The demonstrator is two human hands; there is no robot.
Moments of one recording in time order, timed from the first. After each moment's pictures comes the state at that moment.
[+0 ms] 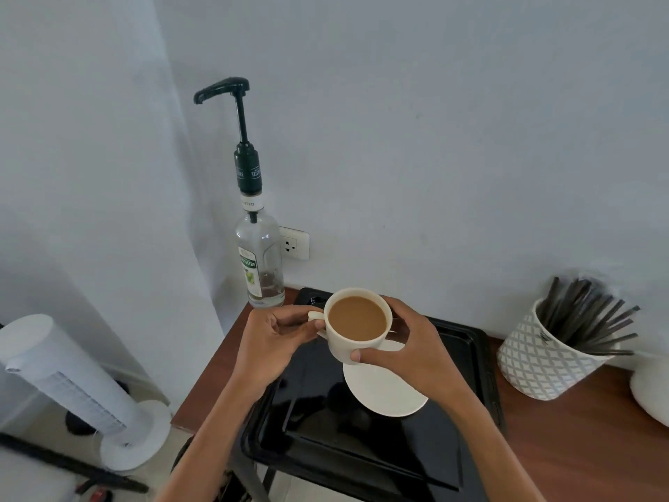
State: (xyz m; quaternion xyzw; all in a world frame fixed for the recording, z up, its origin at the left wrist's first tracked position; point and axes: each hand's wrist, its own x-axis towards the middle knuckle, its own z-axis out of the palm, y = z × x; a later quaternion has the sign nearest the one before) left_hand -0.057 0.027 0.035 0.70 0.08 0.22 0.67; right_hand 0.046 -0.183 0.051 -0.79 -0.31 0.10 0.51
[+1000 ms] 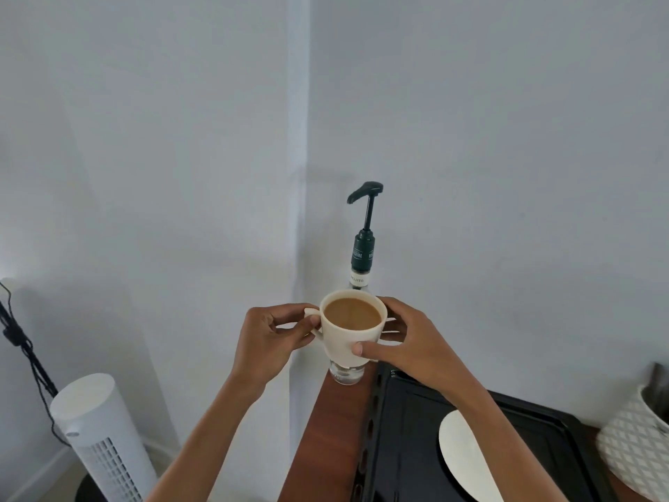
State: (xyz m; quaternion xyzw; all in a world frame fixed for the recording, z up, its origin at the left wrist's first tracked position) left_hand -0.104 0.188 0.119 0.69 0.10 0.31 0.65; right_hand 0.019 -0.012 0.138 -0.77 -0.39 0.09 0.50
